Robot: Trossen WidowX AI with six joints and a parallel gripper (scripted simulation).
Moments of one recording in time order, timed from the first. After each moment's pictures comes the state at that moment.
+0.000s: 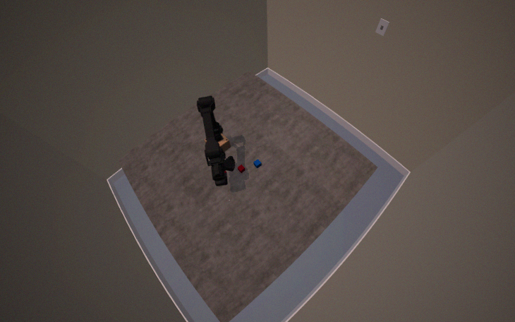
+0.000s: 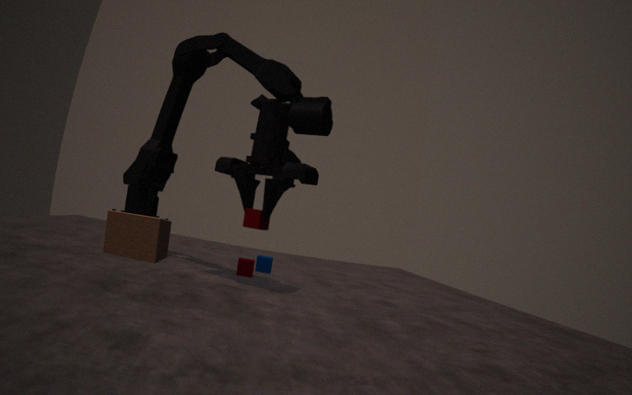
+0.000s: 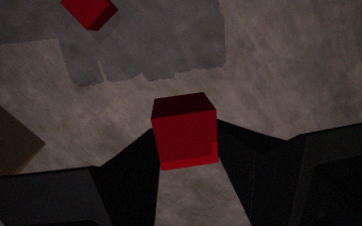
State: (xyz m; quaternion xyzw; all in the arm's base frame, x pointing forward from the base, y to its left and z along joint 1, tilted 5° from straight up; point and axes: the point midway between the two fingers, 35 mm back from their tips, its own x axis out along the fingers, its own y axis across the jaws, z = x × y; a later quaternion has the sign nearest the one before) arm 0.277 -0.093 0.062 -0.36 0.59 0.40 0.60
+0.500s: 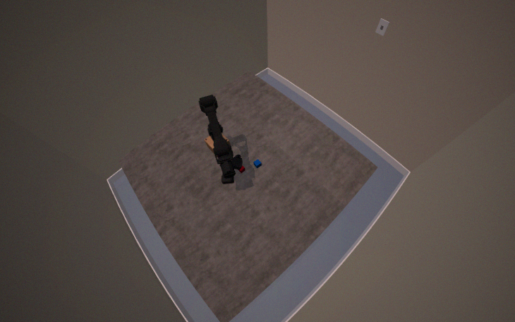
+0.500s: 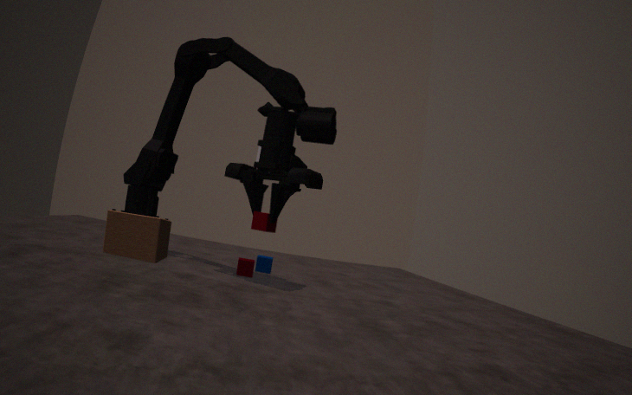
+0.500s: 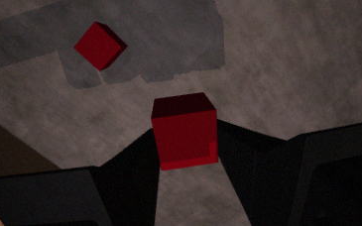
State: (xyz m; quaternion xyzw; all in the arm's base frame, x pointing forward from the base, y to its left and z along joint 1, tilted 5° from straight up) arm 0.287 -0.055 0.061 -0.35 0.60 0.39 0.61
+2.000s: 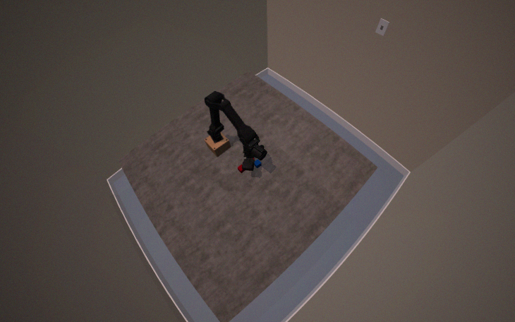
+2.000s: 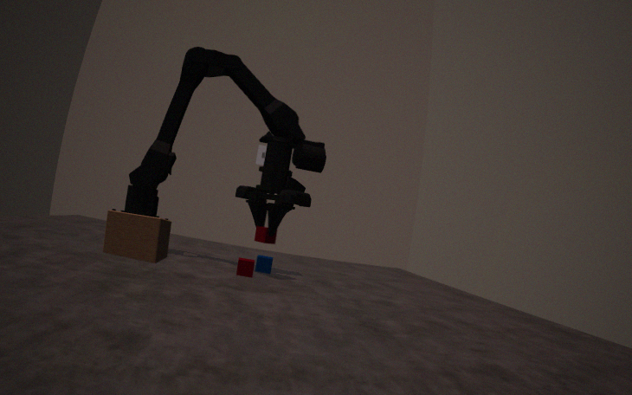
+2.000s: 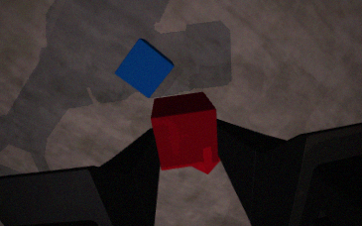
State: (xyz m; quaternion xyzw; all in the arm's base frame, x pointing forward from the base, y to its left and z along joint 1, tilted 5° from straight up) arm 0.274 0.091 0.041 -0.28 0.63 0.33 0.64
